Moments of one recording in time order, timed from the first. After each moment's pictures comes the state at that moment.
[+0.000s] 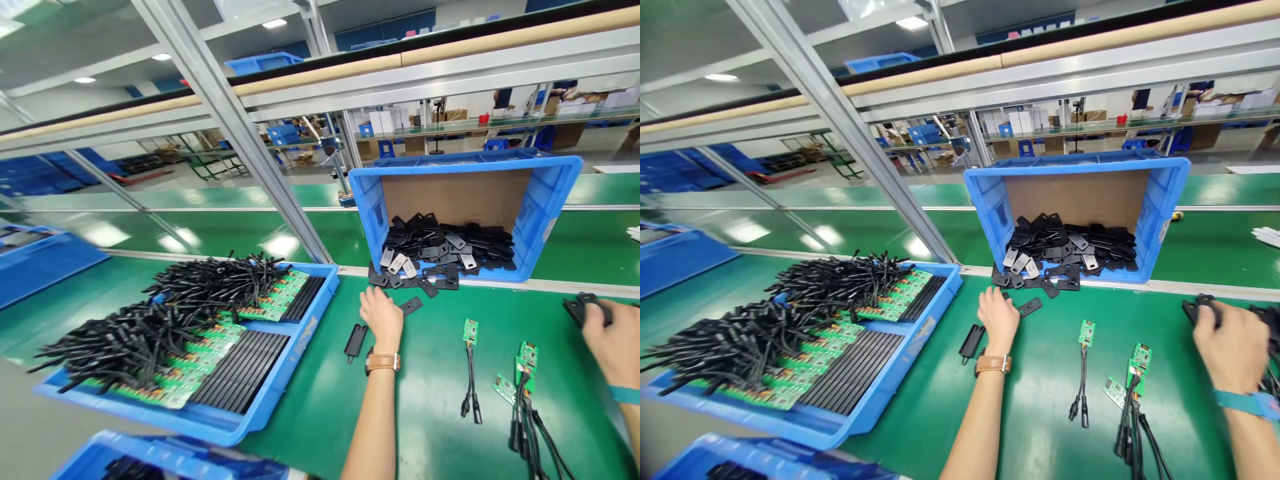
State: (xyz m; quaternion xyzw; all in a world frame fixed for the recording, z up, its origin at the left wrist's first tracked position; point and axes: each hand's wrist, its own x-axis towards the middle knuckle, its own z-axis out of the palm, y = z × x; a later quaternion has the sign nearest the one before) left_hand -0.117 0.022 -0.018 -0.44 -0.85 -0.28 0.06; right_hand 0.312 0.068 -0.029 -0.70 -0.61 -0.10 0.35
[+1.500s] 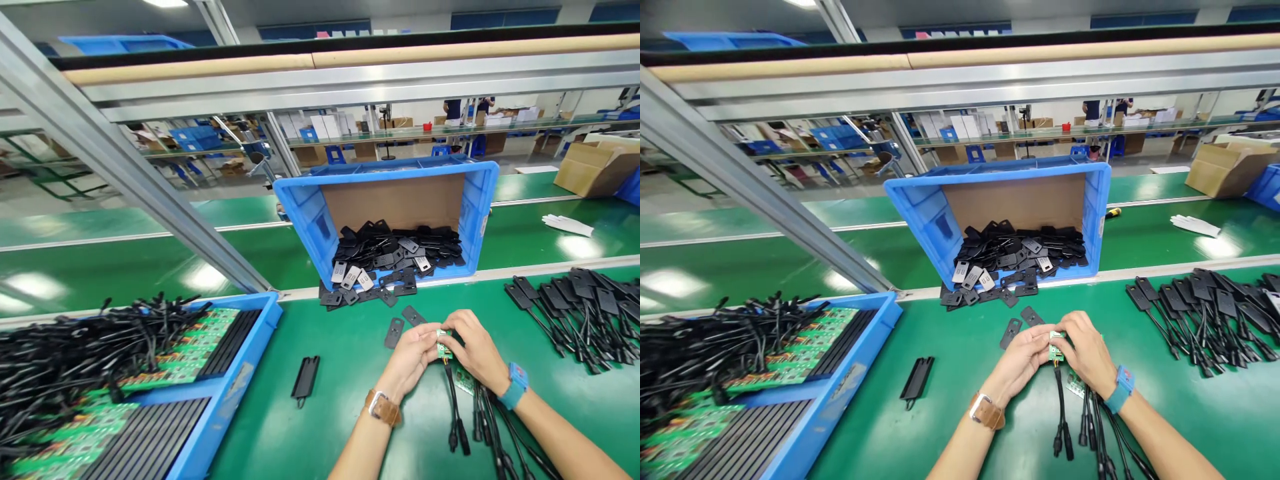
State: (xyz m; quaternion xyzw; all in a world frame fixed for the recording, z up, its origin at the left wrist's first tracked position) left_hand -0.006 0.003 -0.015 -0.27 -0.34 -0.46 -0.78; right_hand 0.165 0.013 -0.015 -0.42 -0.81 0.16 0.38
